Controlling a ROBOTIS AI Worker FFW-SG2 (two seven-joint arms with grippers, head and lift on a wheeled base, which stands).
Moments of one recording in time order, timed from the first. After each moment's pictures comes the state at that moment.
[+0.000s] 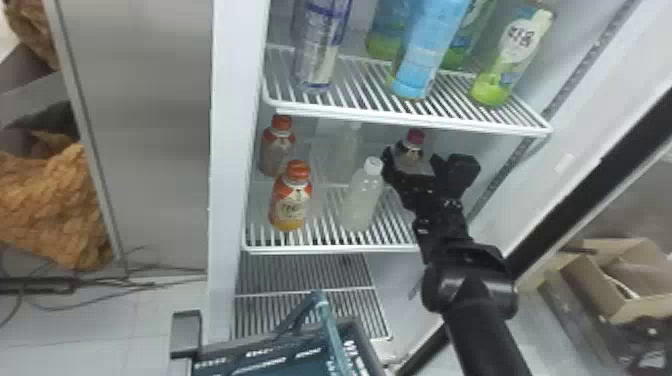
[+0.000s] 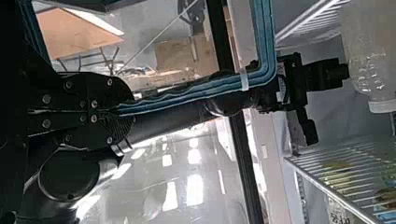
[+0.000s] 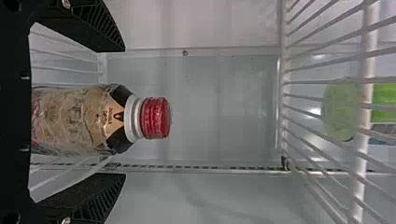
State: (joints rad) left arm 0.17 0.24 -0.44 -1.83 1.34 0.97 -0.40; right arm -0.27 -0.21 -0.15 -1.16 -0.16 -0.13 0.08
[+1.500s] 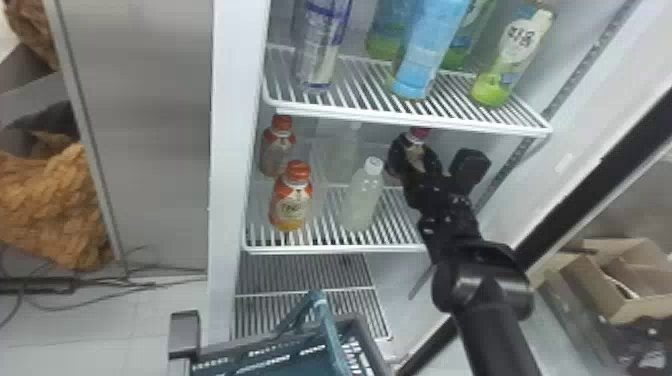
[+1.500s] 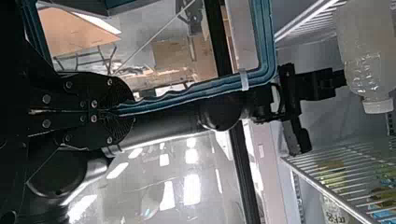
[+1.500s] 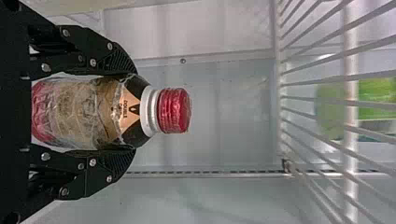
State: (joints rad) left arm 0.17 0.24 -0.43 -1.83 1.34 0.97 -0.40; right arm -0.18 -0.22 -0.17 -1.36 -0.23 0.01 0.10
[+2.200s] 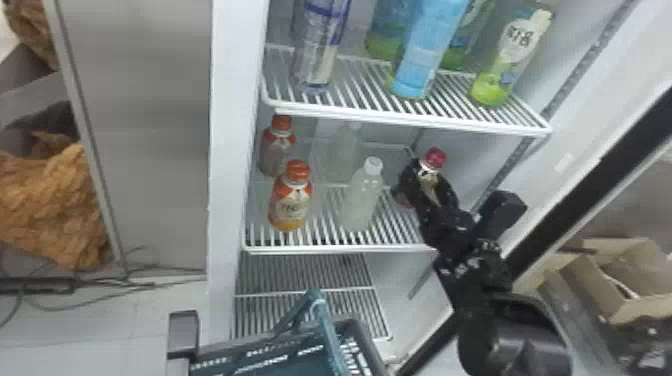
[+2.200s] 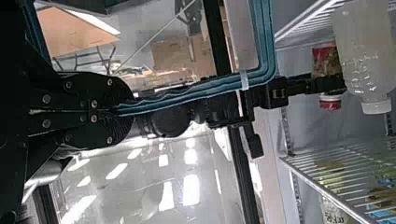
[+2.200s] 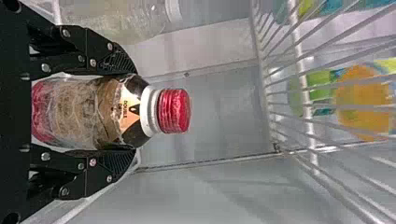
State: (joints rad) left arm 0.17 0.24 -0.43 -1.83 1.34 0.96 -0.40; right arm 0.11 -0.22 -0.23 -1.66 -0.37 0.03 0.15
